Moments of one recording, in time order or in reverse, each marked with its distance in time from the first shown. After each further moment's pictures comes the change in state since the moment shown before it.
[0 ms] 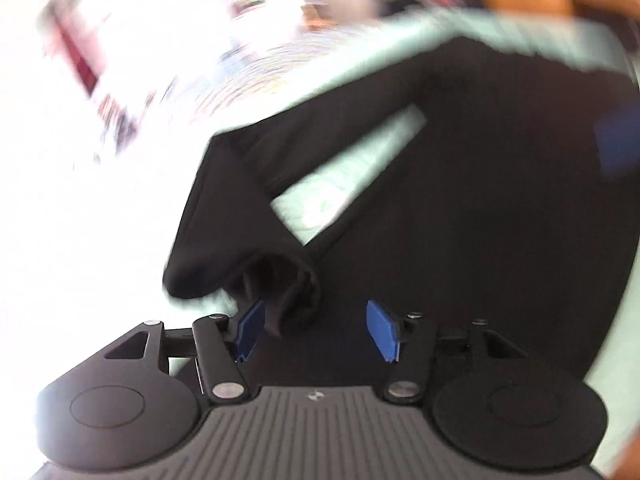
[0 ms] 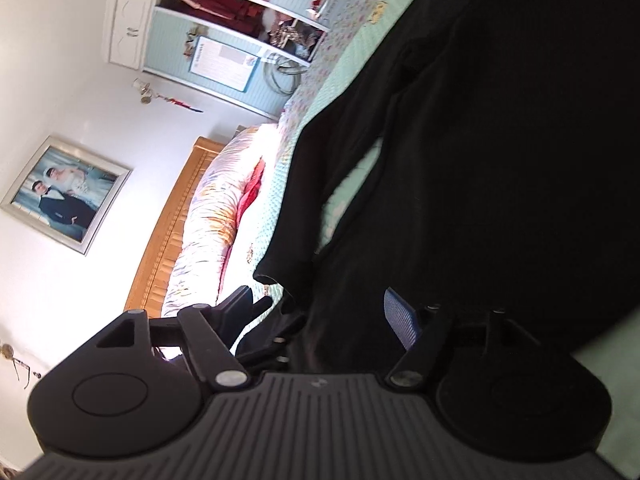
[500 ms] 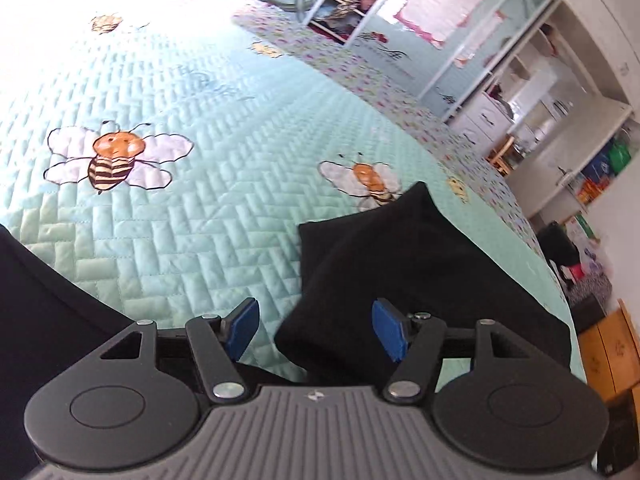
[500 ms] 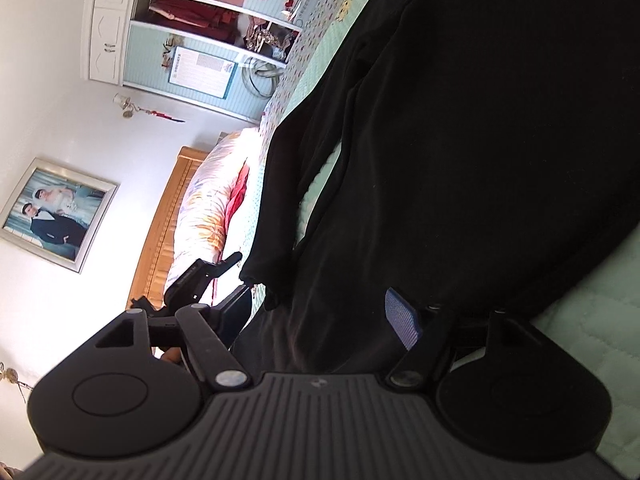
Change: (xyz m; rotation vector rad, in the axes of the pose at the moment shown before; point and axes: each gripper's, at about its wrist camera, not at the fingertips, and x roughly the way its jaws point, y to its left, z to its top) left arm 0.058 0.141 0.014 -0.962 -0.031 0.029; right arm -0.006 -0.026 0.005 0.065 -0.002 -0.016
